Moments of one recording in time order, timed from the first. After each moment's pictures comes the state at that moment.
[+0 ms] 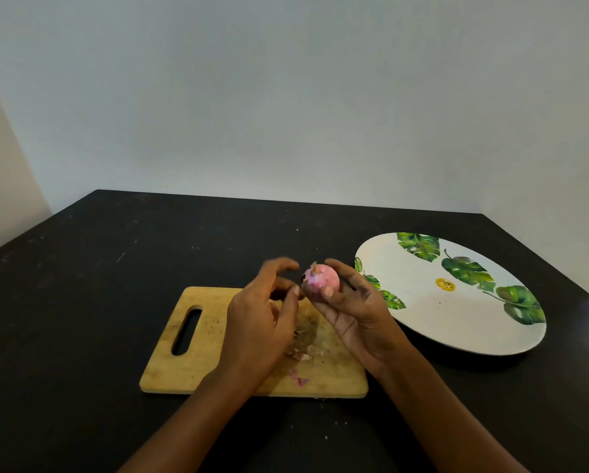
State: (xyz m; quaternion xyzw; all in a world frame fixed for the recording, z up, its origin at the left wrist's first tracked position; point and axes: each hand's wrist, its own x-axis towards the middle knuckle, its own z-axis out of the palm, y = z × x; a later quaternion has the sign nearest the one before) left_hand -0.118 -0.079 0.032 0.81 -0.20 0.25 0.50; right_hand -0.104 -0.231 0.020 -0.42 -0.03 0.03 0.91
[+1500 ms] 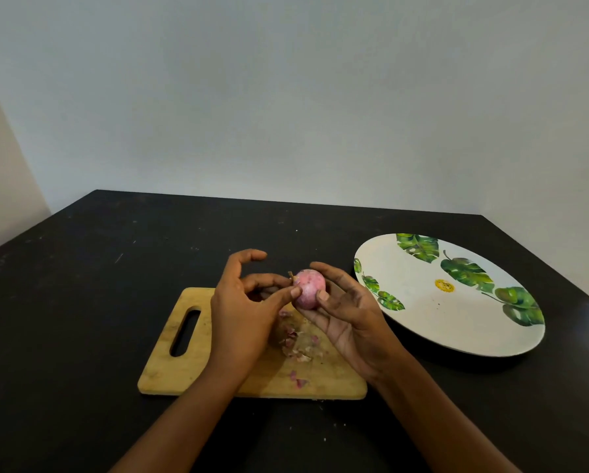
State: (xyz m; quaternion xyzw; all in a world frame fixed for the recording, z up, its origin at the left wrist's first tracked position) left_hand -0.117 -0.072 0.044 0.74 -0.08 0.18 0.64; right_hand -0.113 -0.224 0.024 -0.43 -0.07 0.07 0.90
